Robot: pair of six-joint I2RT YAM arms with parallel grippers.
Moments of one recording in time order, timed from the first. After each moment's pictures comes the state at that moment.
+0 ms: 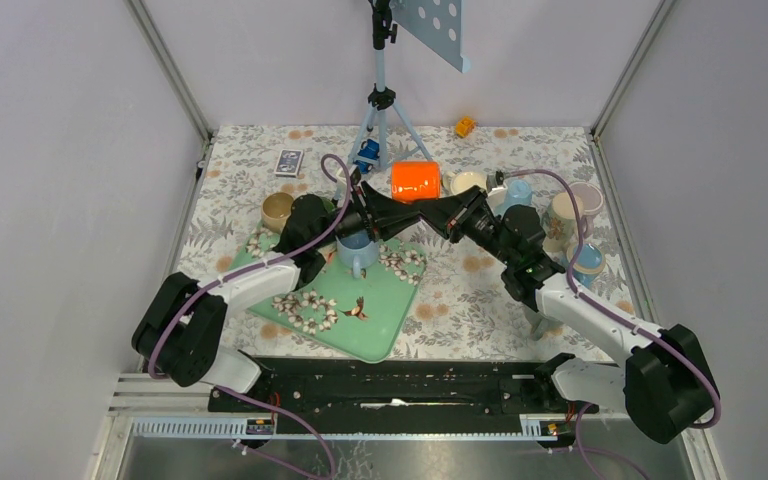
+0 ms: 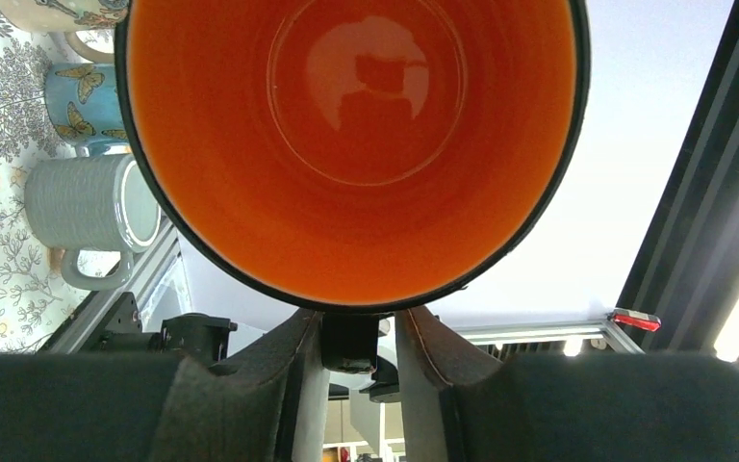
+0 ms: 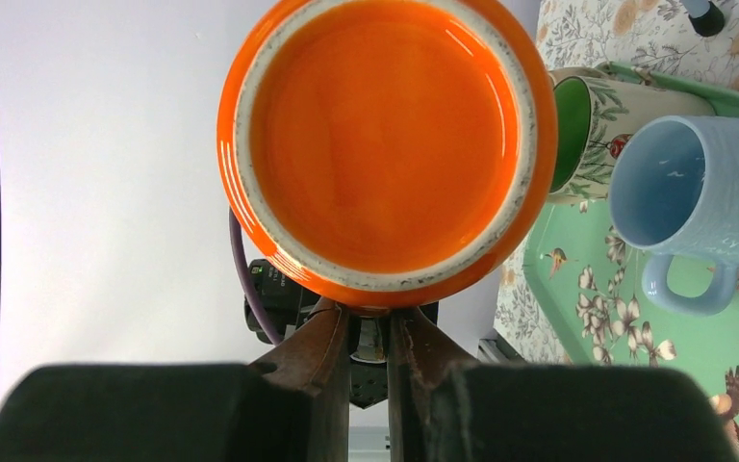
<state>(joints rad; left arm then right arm) -0.58 1.44 0.75 0.83 0.62 -1.71 0.54 1.16 0.65 0.56 -0.29 1.44</state>
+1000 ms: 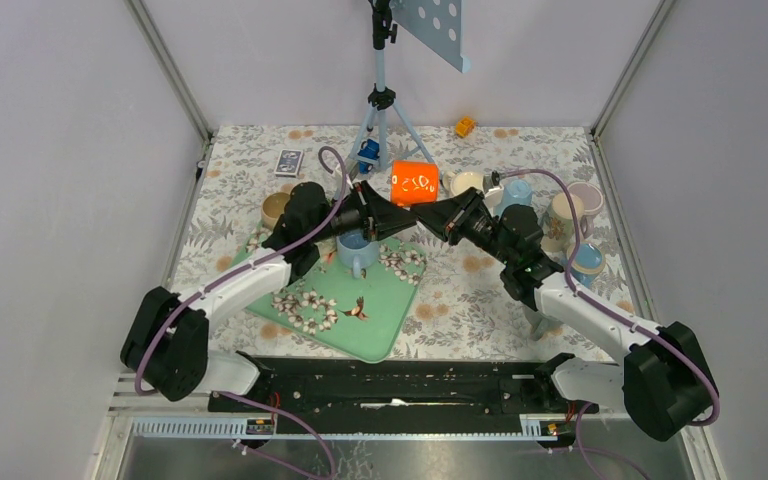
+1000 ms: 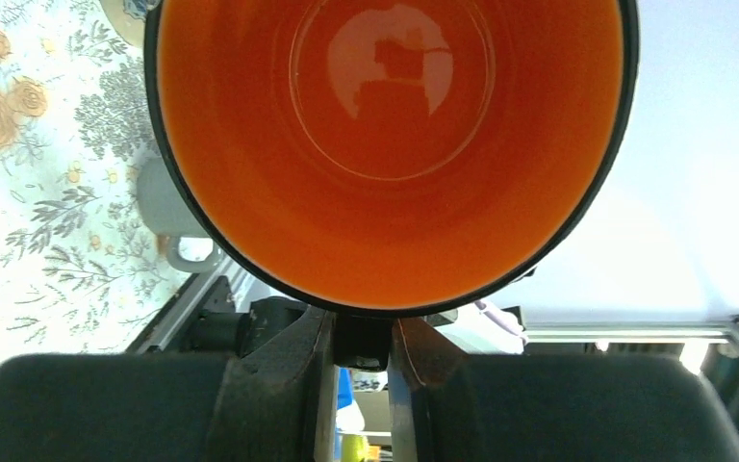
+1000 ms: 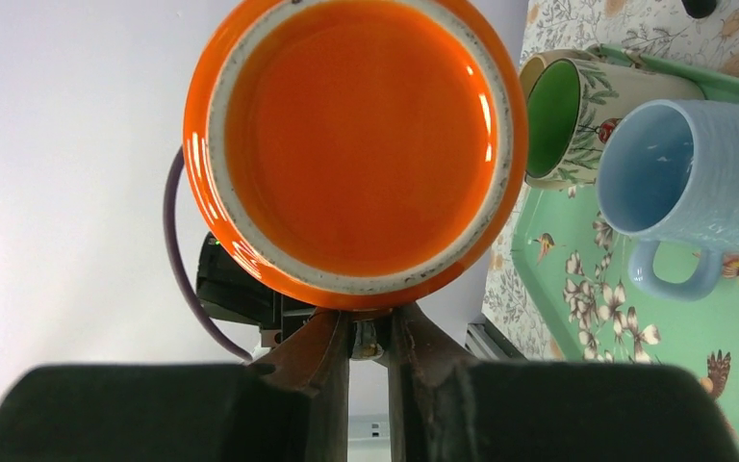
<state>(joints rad) -0.57 1.36 0.82 0.52 0.65 -1.47 0.54 1.18 0.64 0.55 -0.33 1.43</state>
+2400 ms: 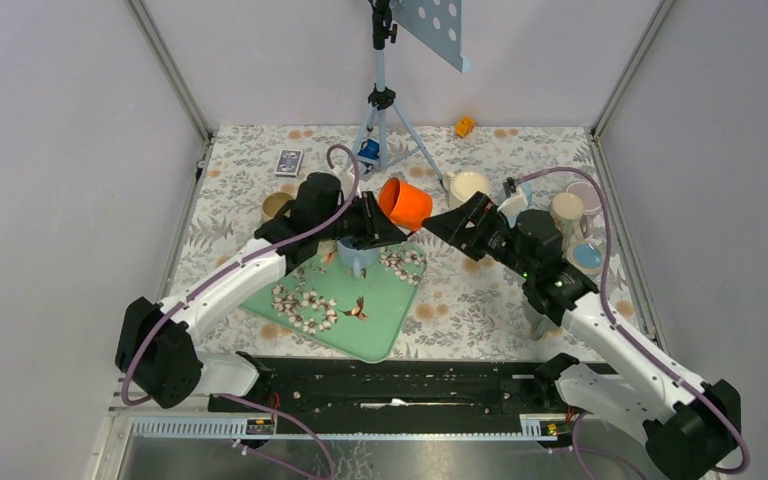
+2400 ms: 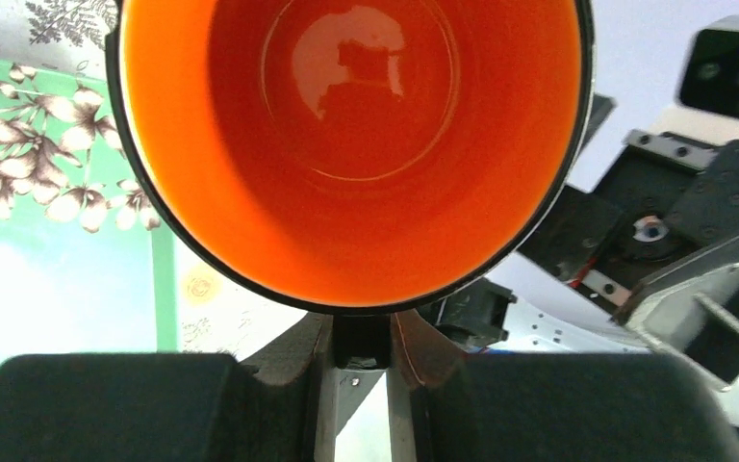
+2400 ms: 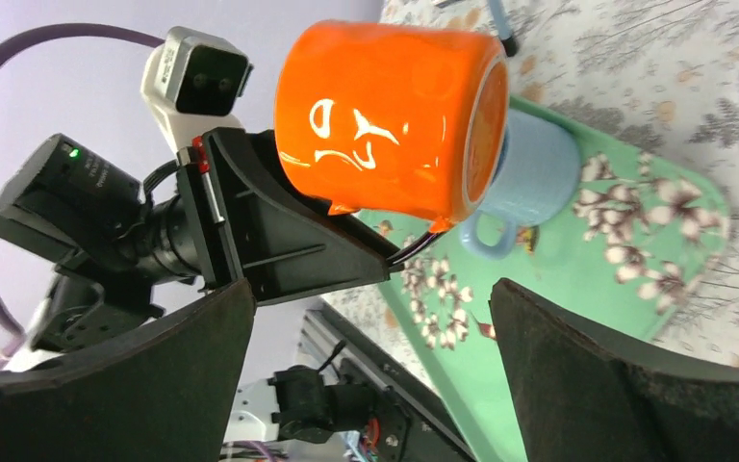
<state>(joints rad) -0.60 1.32 1.01 -0.15 0.49 -0.93 0.55 0.95 0.70 0.07 -0.24 1.04</state>
